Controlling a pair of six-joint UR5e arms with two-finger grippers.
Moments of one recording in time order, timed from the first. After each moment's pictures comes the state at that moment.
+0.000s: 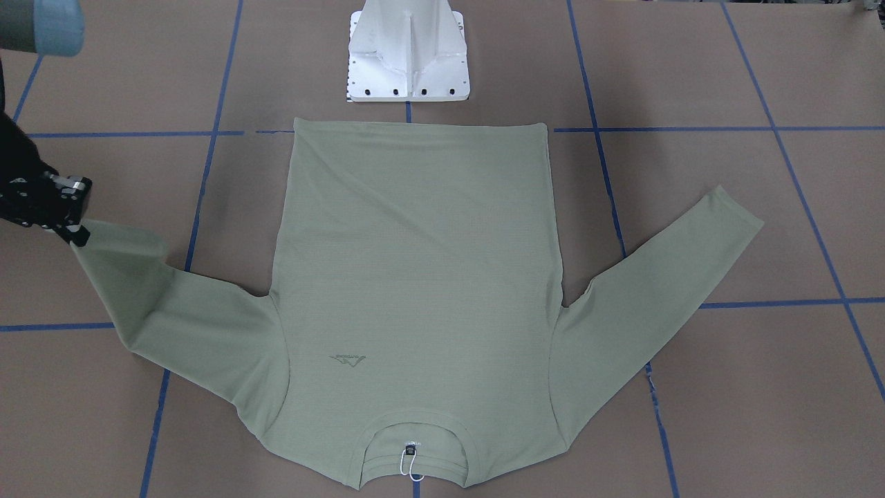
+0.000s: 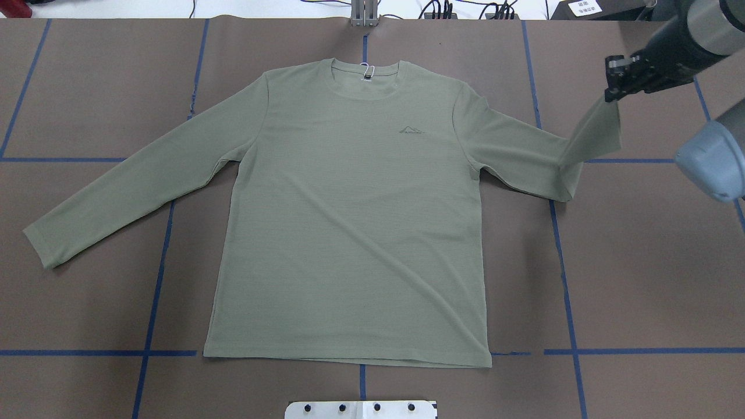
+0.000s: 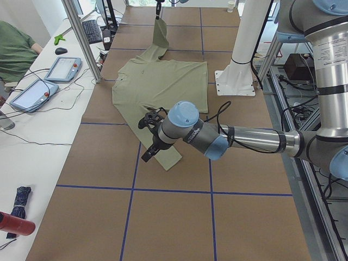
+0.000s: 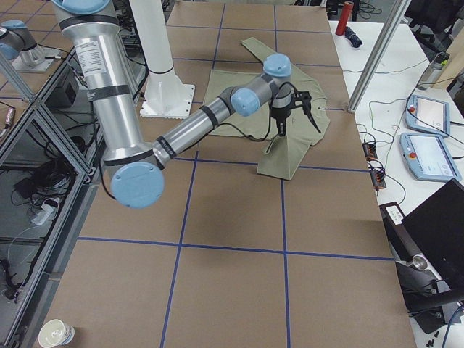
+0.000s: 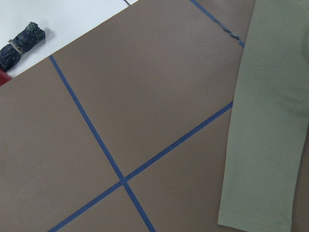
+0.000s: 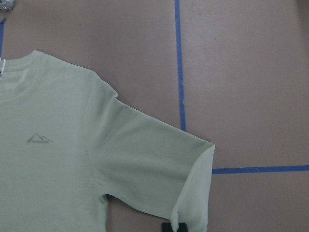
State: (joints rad) left arm -1.57 -1.34 -1.89 -2.11 -2.37 0.17; right arm 1.08 -1.15 1.97 -1.72 2.14 0.85
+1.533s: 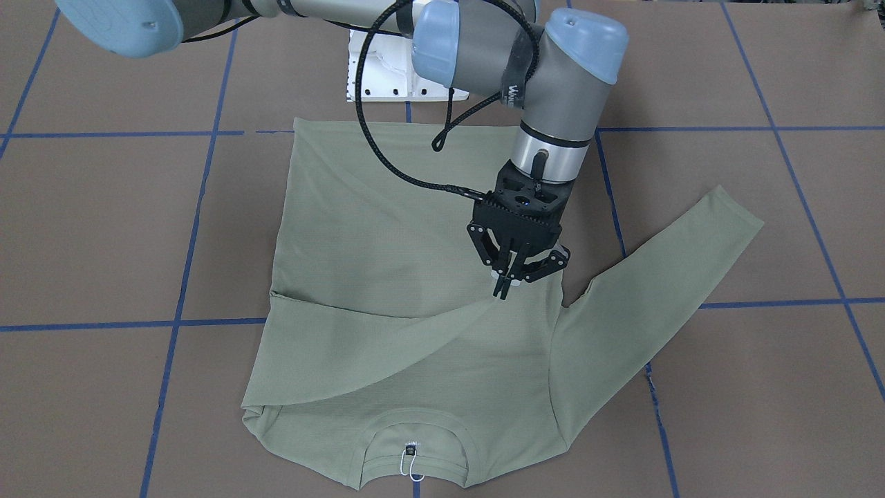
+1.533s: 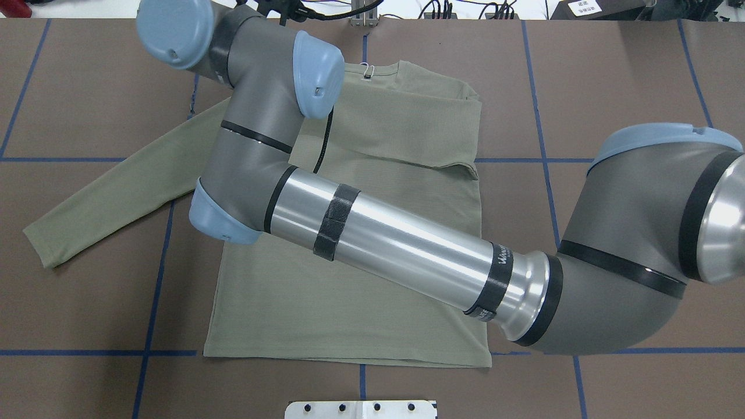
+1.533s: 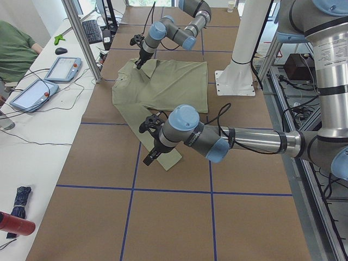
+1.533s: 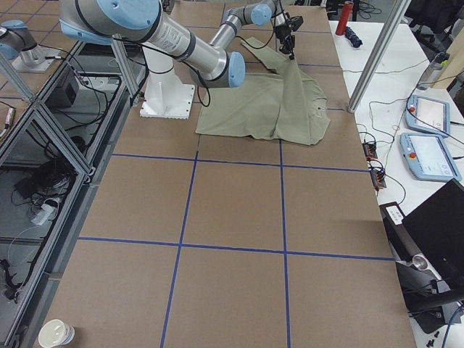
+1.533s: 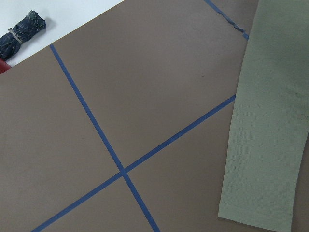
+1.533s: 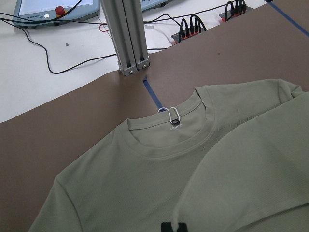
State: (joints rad) left arm -1.57 -1.33 -1.88 -2.10 -2.37 0.17; right arm 0.55 -0.17 0.96 -1.62 1.41 1.68
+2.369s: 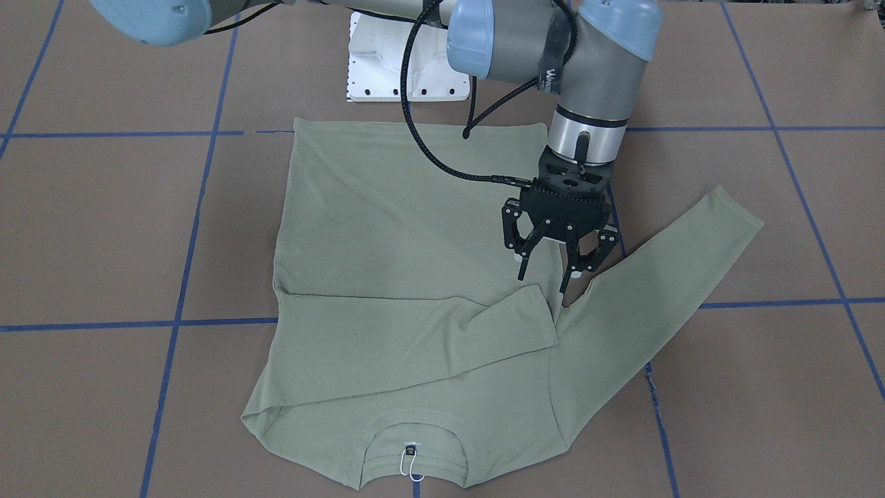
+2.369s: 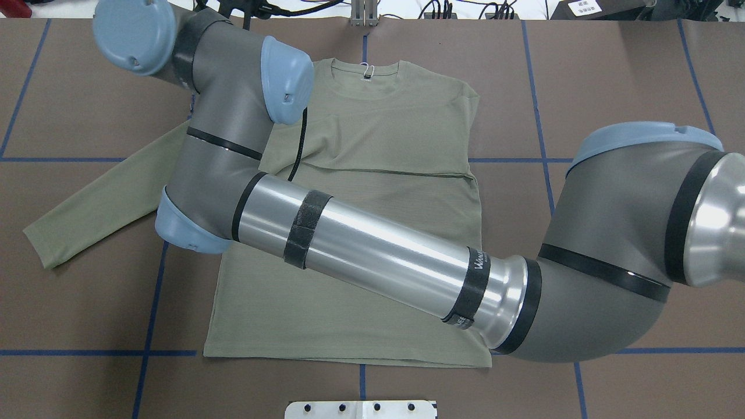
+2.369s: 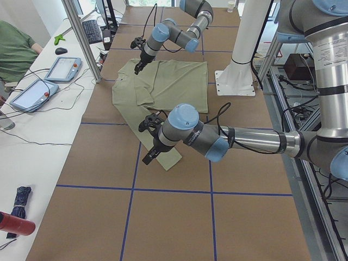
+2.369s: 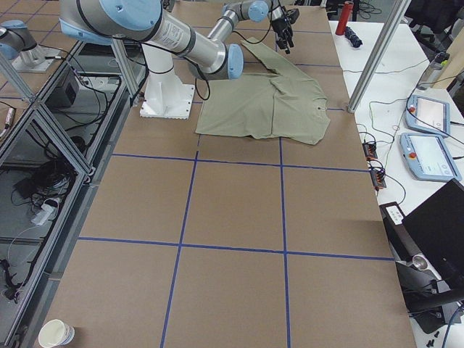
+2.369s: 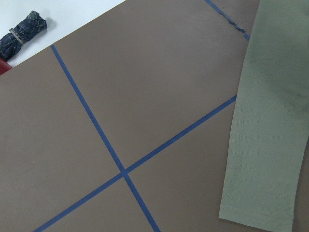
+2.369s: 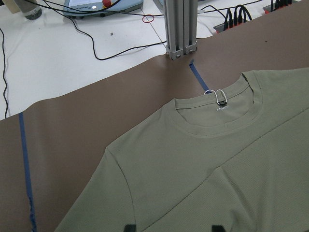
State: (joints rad) left arm -1.57 -1.35 -1.87 -2.10 -2.37 0.16; right arm 0.54 -0.12 0.91 -1.56 1.41 1.61
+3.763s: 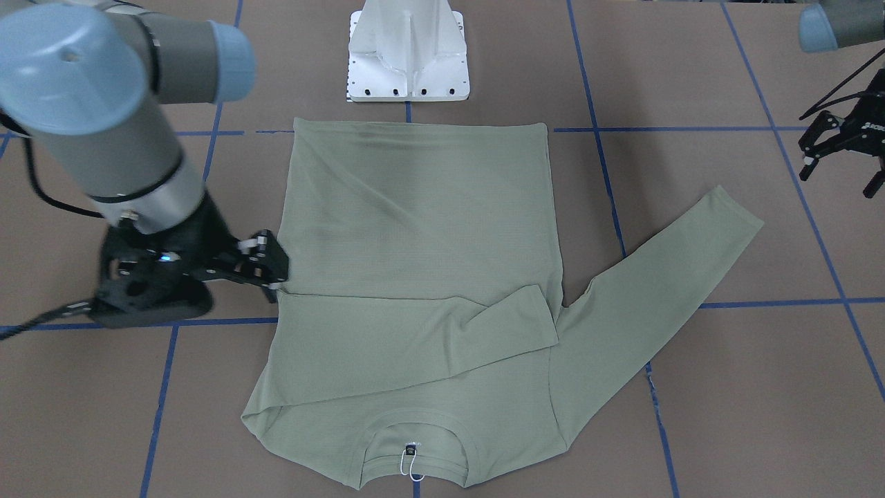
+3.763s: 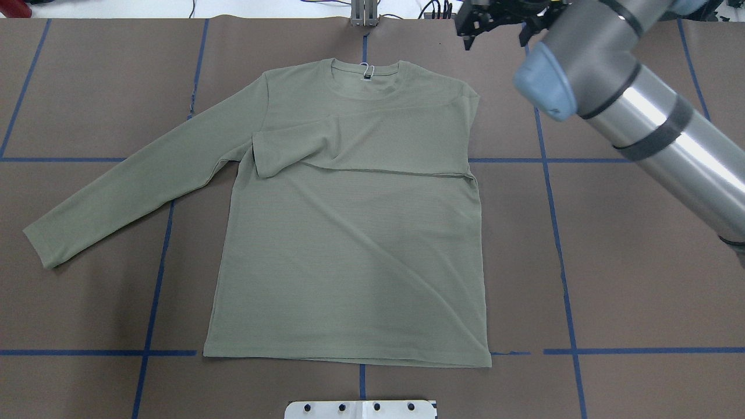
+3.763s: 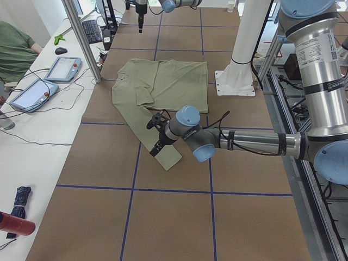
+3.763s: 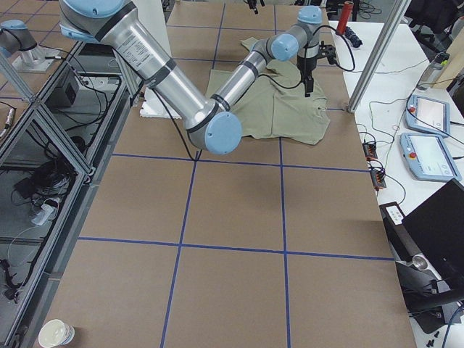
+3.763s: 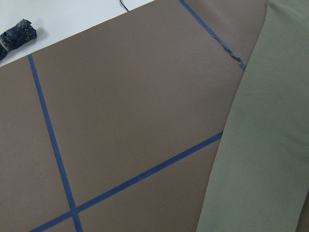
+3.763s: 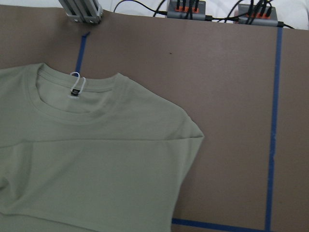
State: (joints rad) left arm -1.14 -1.27 -1.83 -2.52 -2.04 -0.36; right arm 1.05 -0.86 1.68 -1.74 2.14 0.67
